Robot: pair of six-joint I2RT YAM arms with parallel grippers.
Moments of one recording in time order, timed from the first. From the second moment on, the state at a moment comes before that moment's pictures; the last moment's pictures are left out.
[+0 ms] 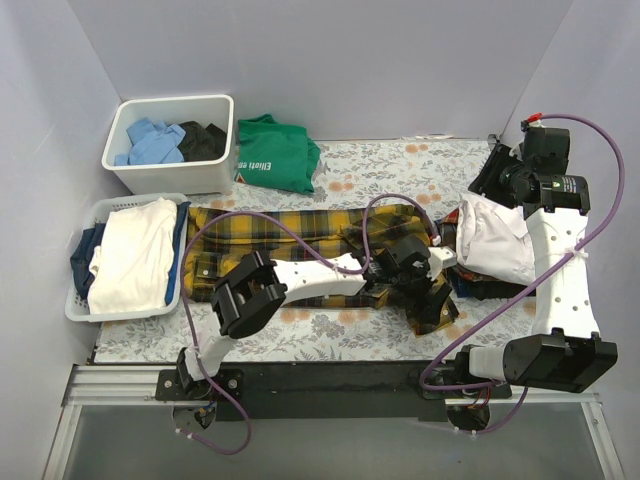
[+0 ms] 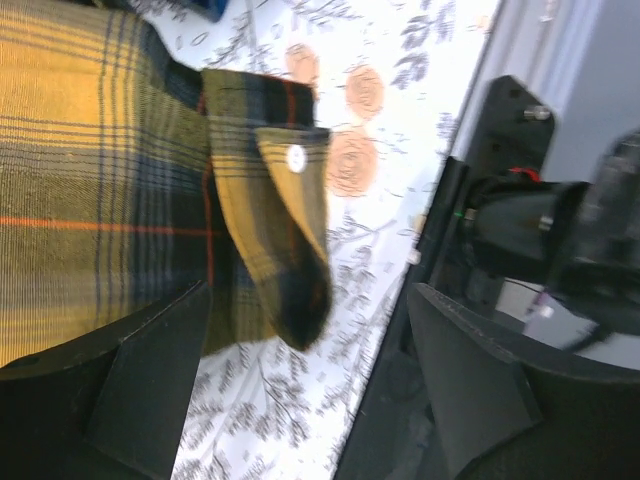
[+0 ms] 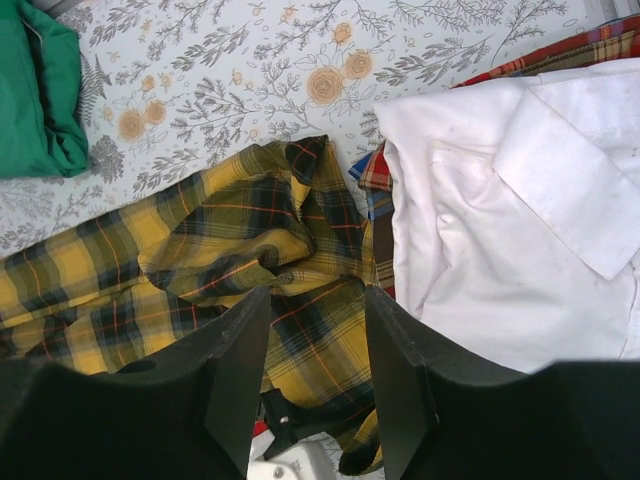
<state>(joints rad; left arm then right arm) -1.18 2.10 1.61 -0.22 0.34 -0.33 -0.09 1.30 1.52 -0.94 -0.10 0.34</state>
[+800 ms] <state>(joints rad) -1.19 2.19 1.72 -0.38 0.16 -0.34 -0.09 1.26 1.51 -0.95 -0.11 0.35</state>
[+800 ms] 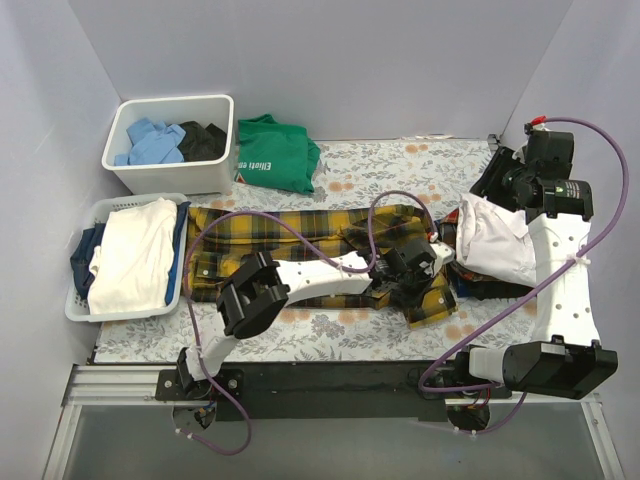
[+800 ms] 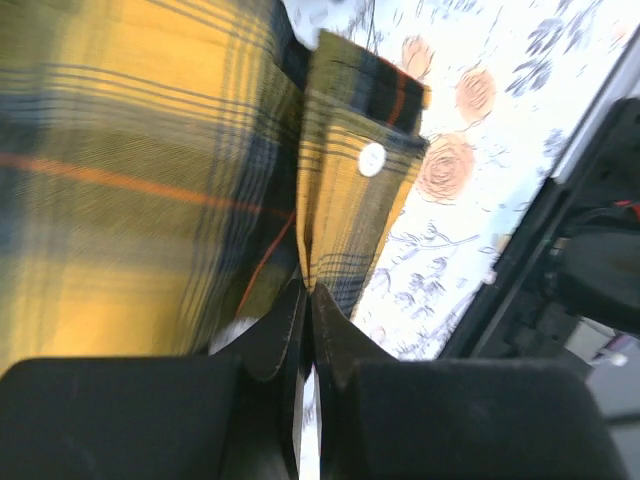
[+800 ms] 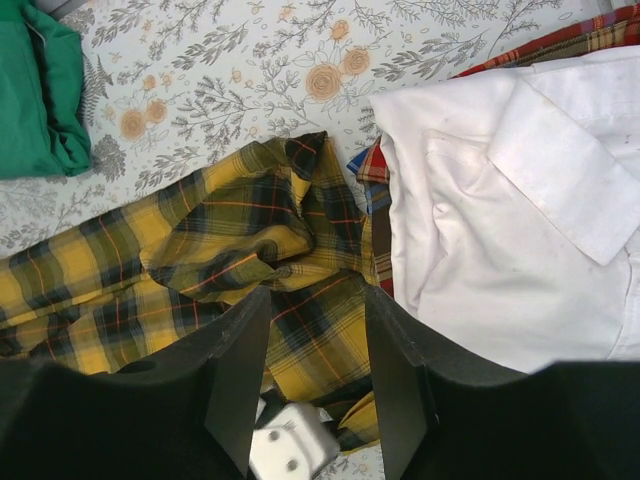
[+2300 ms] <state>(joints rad) -0.61 1.52 1.84 -0.72 -0.69 -0.30 0.15 1.57 1.32 -0.71 -0.36 0.31</state>
